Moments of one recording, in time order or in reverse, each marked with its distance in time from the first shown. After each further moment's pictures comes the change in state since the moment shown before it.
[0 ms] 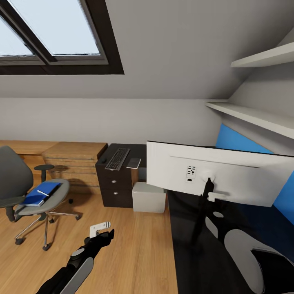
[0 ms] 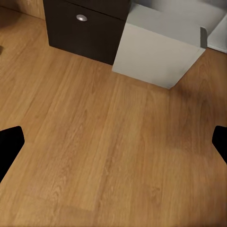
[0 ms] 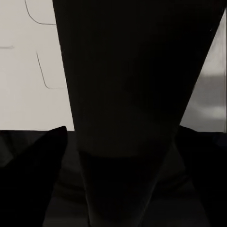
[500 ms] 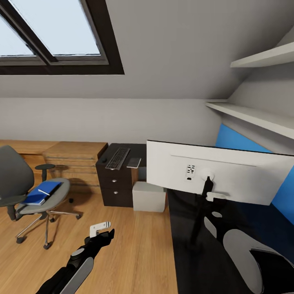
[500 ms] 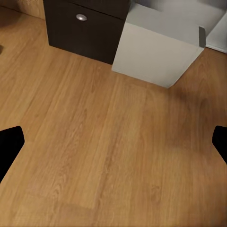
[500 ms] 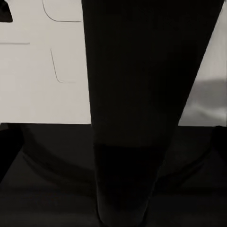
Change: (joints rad) left arm 0.000 0.000 0.000 -0.004 0.000 0.000 -0.001; right arm 0.000 0.009 0.006 -0.002 0.000 -0.005 0.003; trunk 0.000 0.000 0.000
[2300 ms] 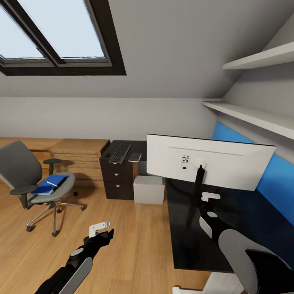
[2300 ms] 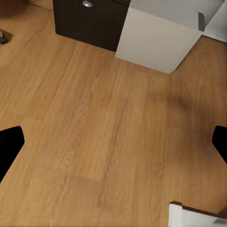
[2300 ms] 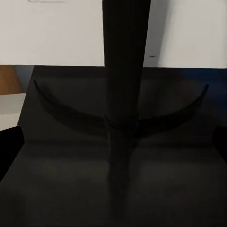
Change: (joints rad) left arm 0.000 0.008 0.001 -0.001 -0.003 0.002 -0.005; right arm 0.000 0.035 0.001 0.002 0.000 0.002 0.005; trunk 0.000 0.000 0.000
